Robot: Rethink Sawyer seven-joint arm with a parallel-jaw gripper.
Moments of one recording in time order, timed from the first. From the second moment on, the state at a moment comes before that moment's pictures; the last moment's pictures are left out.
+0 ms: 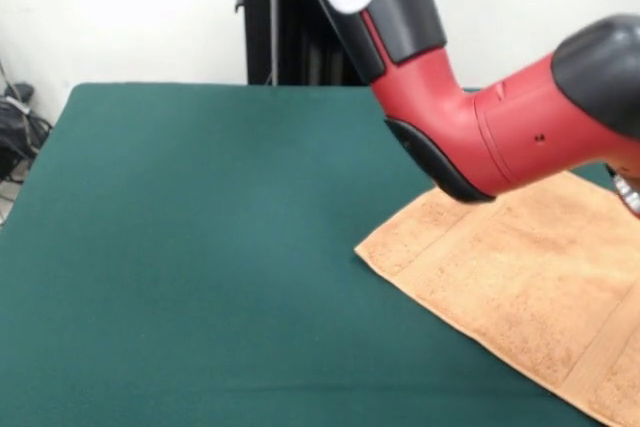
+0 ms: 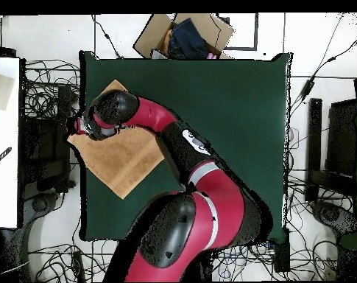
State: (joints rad) arm -0.33 -0.22 0.69 1.34 0.06 0.91 1.49
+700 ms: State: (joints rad) arm -0.36 -0.25 0.67 1.26 -0.06 1.07 1.49
